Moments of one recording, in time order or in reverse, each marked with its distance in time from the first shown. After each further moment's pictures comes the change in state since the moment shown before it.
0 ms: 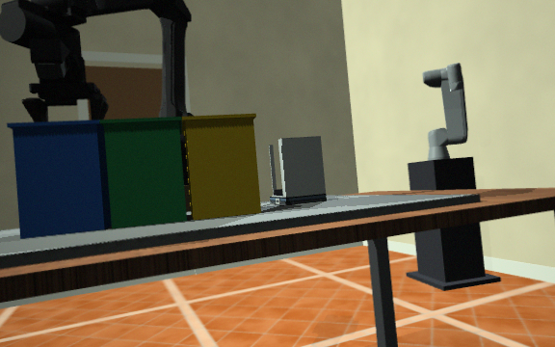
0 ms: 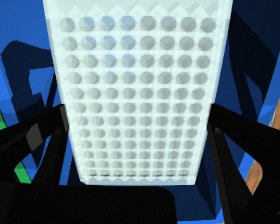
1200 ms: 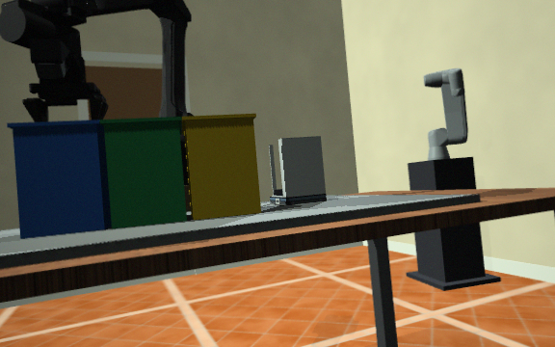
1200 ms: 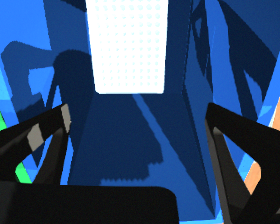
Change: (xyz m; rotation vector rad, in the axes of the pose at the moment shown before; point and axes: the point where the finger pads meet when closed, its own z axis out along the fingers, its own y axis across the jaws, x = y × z) arm 0.000 0.000 0.000 0.000 0.000 0.000
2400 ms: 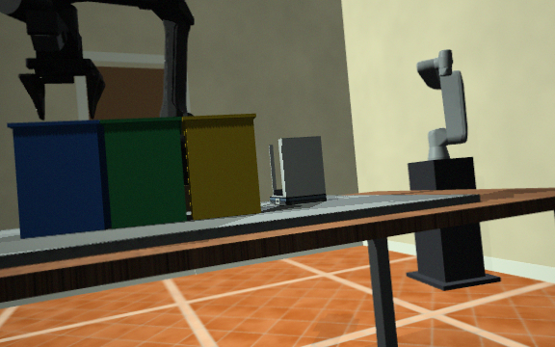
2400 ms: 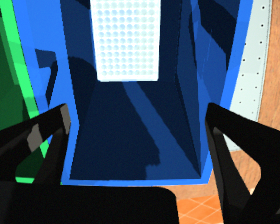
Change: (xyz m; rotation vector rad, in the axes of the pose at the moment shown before) arm -0.003 -0.002 -0.042 0.007 -0.012 0.000
